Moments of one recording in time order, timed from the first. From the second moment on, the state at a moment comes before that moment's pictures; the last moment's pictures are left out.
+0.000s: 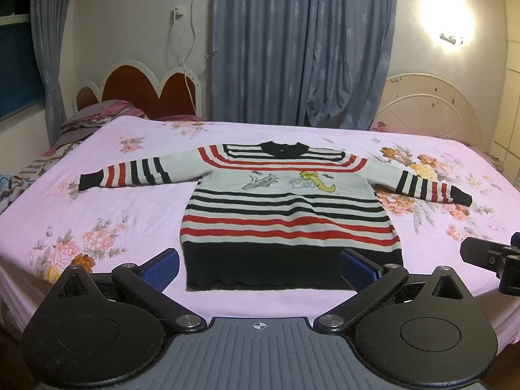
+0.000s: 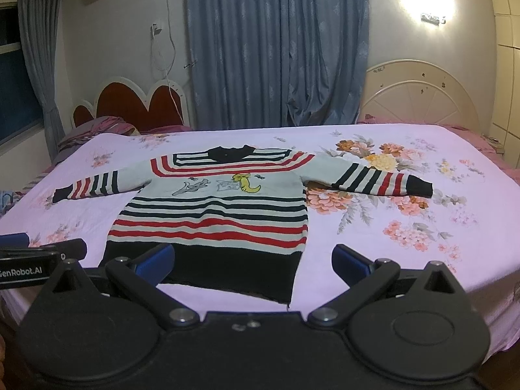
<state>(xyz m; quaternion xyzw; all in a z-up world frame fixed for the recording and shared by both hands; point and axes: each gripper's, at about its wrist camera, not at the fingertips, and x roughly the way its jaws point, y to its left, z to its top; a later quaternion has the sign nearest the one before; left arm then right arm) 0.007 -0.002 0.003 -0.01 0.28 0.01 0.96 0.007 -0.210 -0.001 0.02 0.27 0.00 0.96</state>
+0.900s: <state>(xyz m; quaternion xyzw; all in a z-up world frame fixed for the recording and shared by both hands) 0.007 -0.001 0.000 -0.01 0.28 0.02 0.96 0.006 -0.213 -0.001 0.01 0.27 0.00 0.96</state>
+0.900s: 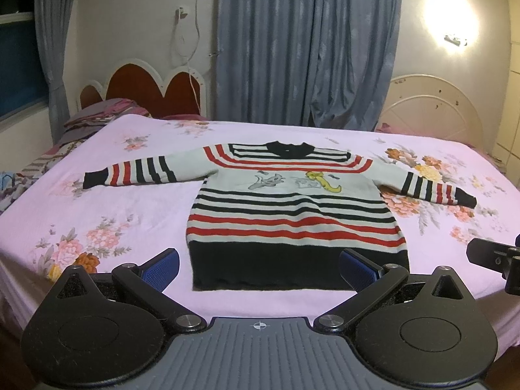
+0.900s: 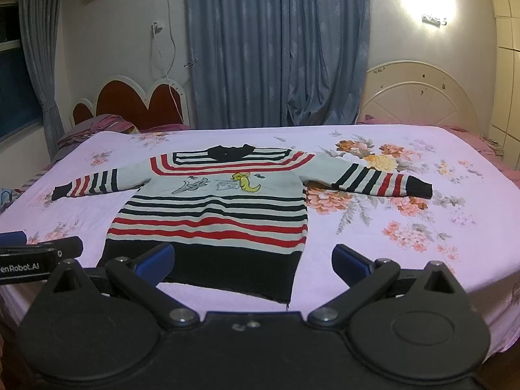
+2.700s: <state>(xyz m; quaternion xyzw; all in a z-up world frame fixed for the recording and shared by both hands) 0.332 -0.090 -0.059 -0.01 0.36 -0.09 0.93 0.253 -0.440 -0.077 0.25 0.22 -0.21 0.92</state>
